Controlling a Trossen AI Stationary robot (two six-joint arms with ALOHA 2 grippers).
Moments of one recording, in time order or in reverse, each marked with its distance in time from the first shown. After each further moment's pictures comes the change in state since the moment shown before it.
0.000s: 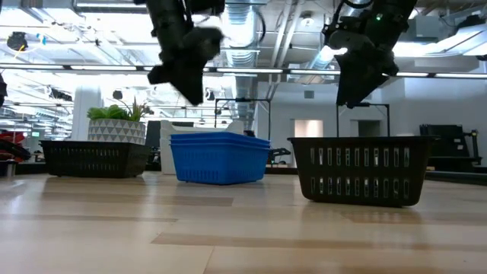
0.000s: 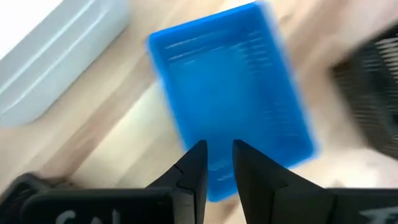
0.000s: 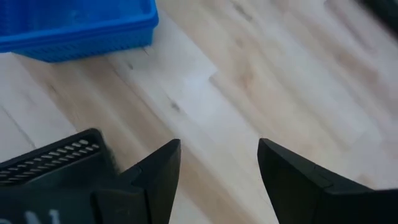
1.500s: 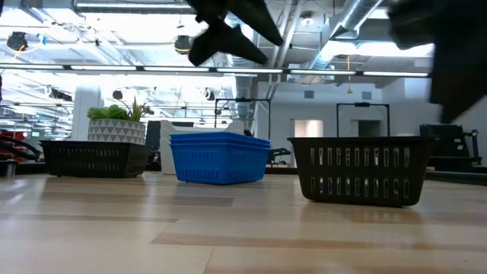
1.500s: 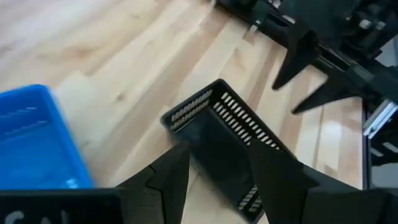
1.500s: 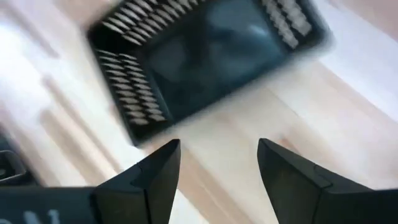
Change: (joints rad) left arm -0.359 0.129 0.007 0.572 -0.240 -0.117; right arm 0.487 0.048 -0.118 0.164 -0.147 0.665
